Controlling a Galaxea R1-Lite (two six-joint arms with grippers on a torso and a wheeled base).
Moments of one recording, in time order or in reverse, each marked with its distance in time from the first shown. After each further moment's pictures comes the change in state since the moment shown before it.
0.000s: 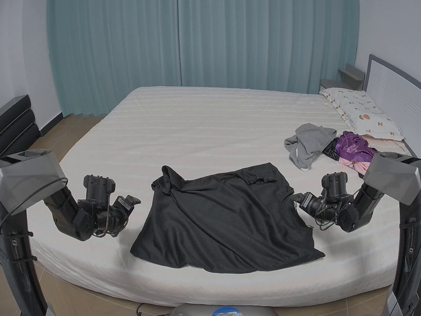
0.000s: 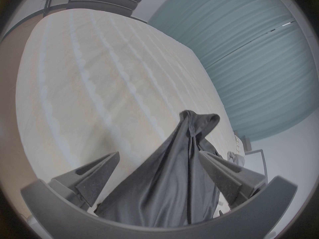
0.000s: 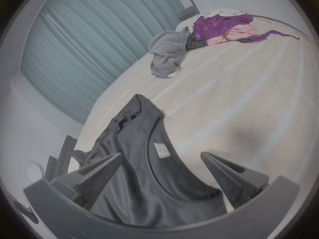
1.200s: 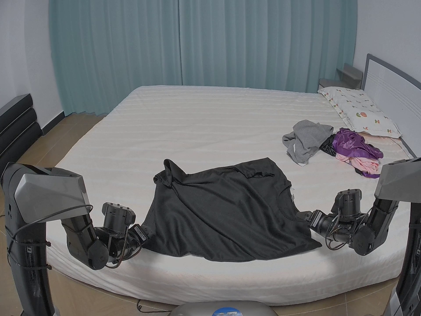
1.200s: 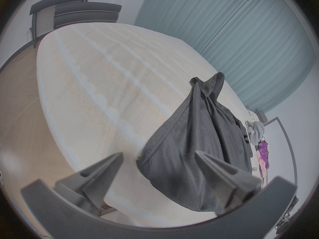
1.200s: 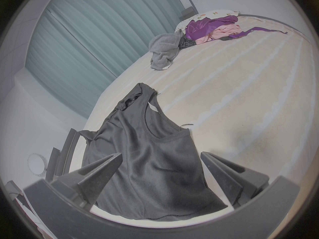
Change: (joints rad) left arm -0.157 0.085 0.189 -0.191 0.179 0.145; right arm 0.024 -0.116 0.382 -0.258 0.015 -0.006
